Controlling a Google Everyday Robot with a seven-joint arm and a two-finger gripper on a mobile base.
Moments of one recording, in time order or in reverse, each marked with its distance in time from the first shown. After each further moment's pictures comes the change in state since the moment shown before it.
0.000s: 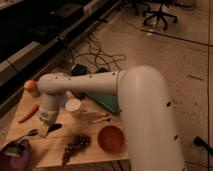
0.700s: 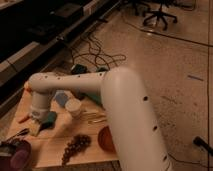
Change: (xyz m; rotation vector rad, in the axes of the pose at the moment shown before) arm -0.042 -0.005 0.021 -0.039 0.003 -0.067
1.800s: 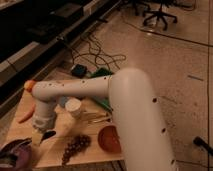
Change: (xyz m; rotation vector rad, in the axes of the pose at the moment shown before) arm 0.036 0.028 0.021 -0.045 -0.004 0.010
